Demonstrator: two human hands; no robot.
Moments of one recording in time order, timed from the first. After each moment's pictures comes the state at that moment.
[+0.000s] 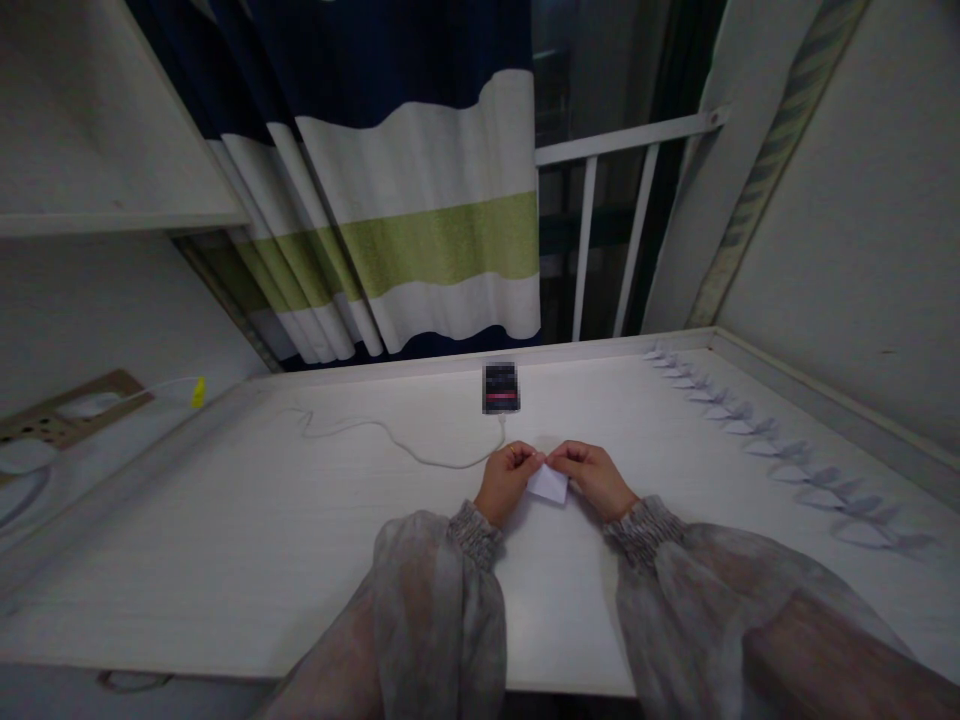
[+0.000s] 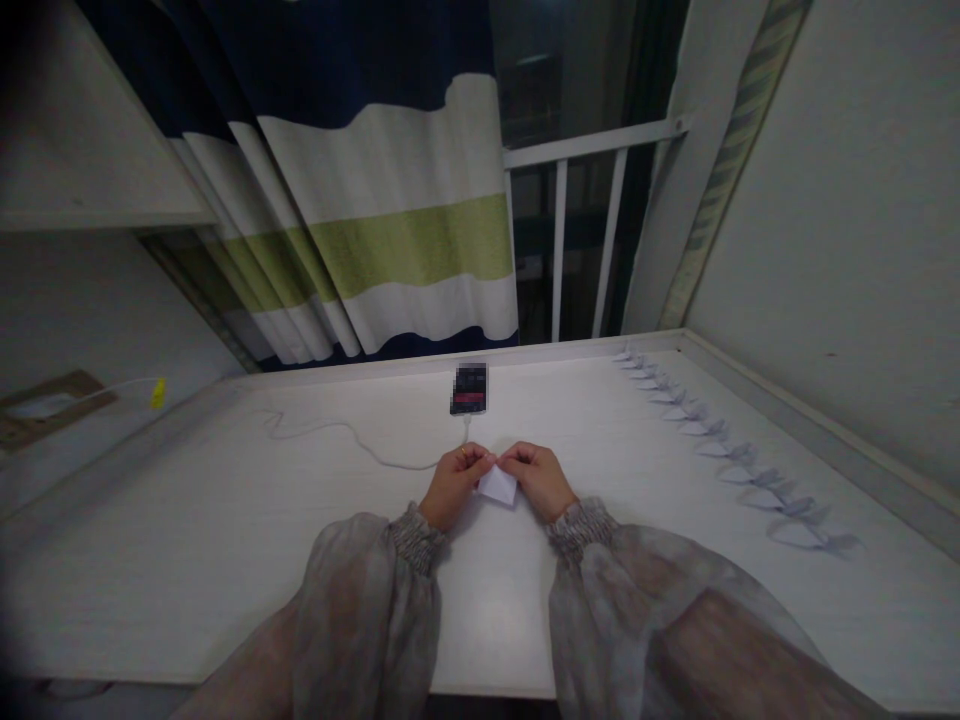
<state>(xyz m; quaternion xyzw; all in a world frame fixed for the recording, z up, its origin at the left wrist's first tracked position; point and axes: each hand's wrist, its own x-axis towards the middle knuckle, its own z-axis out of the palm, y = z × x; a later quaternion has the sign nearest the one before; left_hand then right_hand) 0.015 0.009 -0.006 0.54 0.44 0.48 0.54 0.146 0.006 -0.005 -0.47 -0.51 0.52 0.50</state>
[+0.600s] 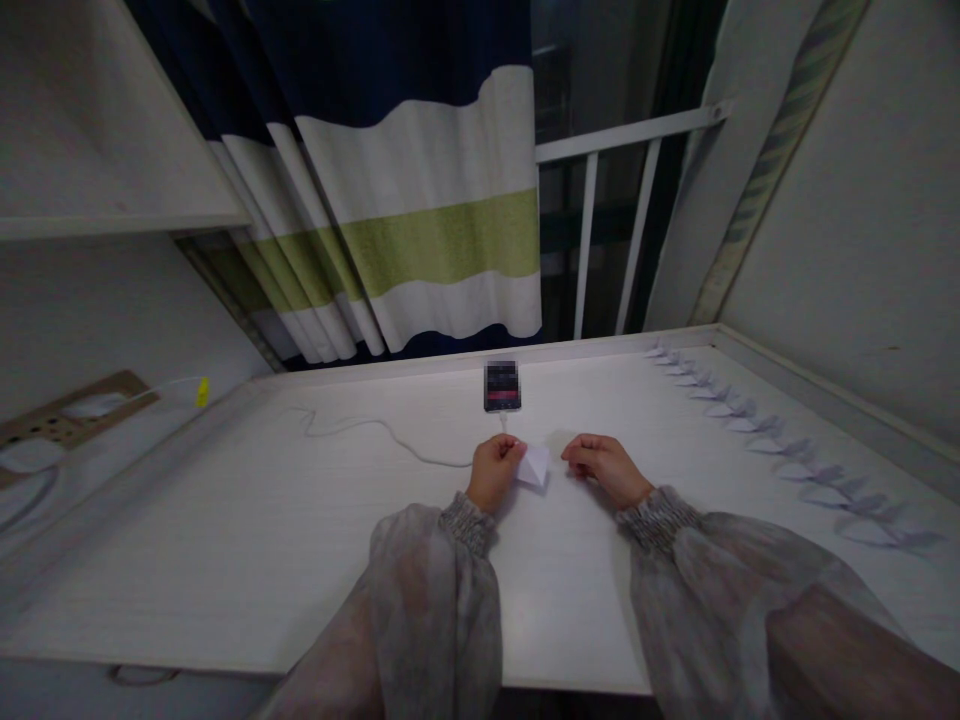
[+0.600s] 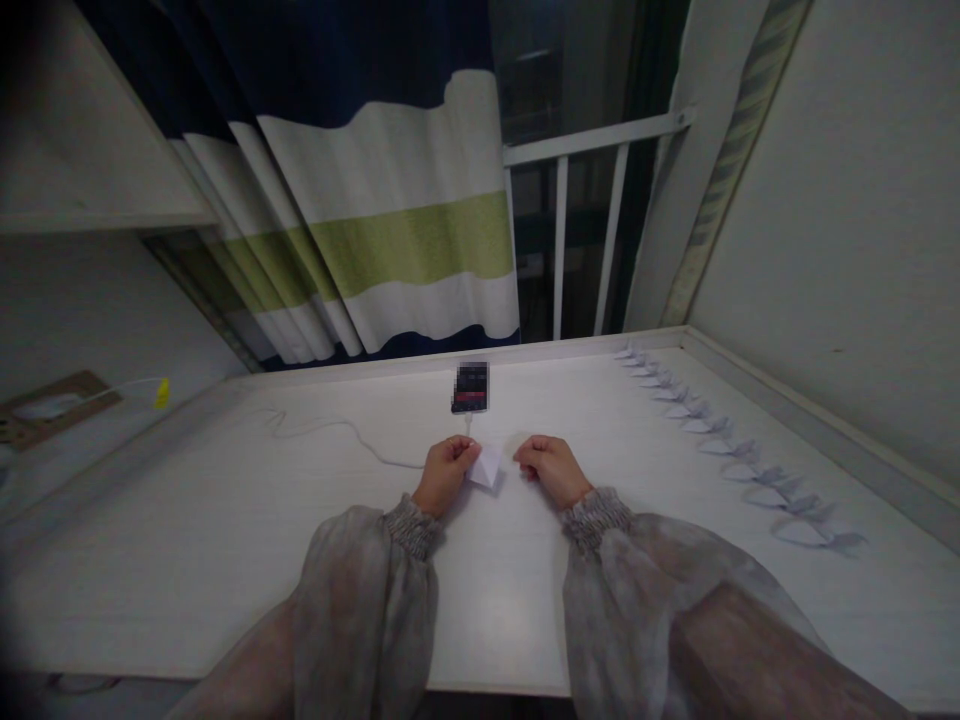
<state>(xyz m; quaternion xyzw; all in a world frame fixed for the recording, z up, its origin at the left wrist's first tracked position) -0.001 0.026 -0.015 0.54 0.49 0.51 0.46 0.159 0.012 -0.001 -0.50 -0.48 0.54 0.48</state>
